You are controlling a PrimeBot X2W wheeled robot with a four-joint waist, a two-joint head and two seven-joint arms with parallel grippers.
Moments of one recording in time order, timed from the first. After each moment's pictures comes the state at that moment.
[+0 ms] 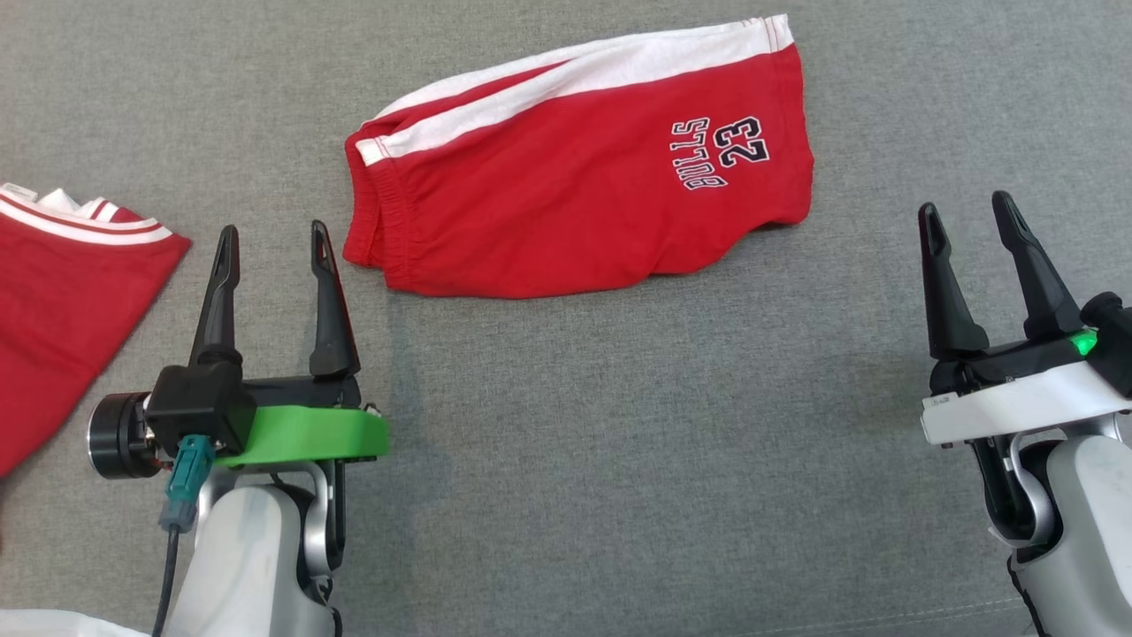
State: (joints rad) left arm -0.28 0.07 -0.15 0.09 -0.18 0.11 -0.26; right arm -0.25 -0.27 0.07 0.07 0.37 0.13 -0.26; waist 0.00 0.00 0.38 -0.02
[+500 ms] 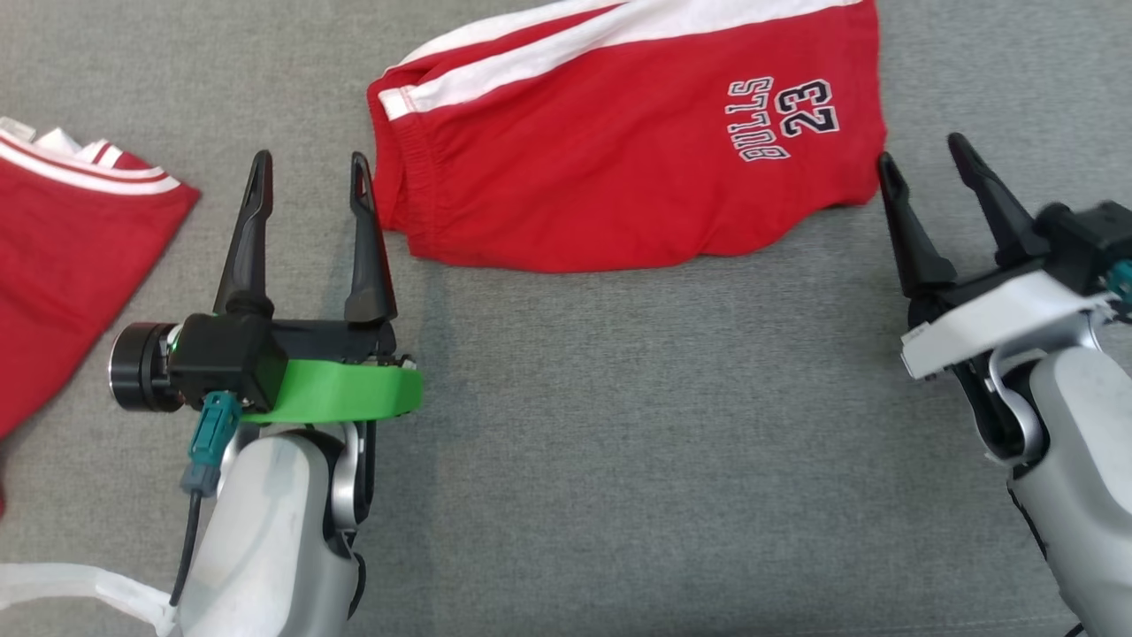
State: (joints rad) left arm -0.37 0.05 -0.21 0.06 -0.17 0.10 -0.26; right arm -0.46 -0.37 0.23 0.25 0.43 0.13 -0.21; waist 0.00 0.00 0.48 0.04
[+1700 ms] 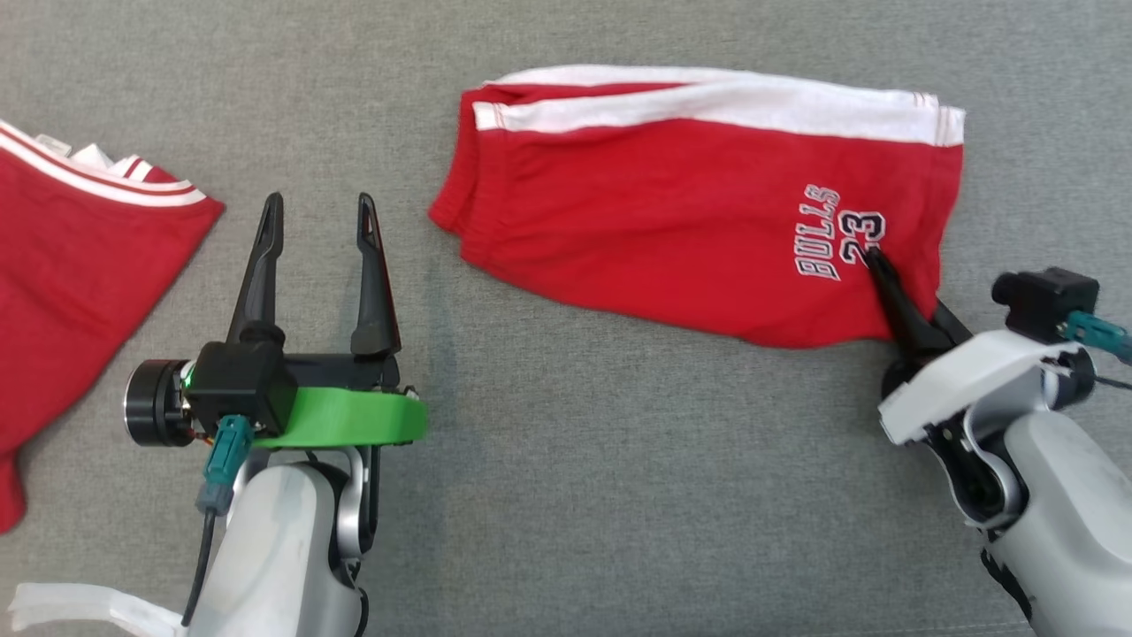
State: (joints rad) left arm -0.33 0.05 -0.21 0.09 -0.17 0.11 -0.26; right arm -0.41 -0.35 0.30 0.39 0.65 0.13 -0.13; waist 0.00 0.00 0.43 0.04
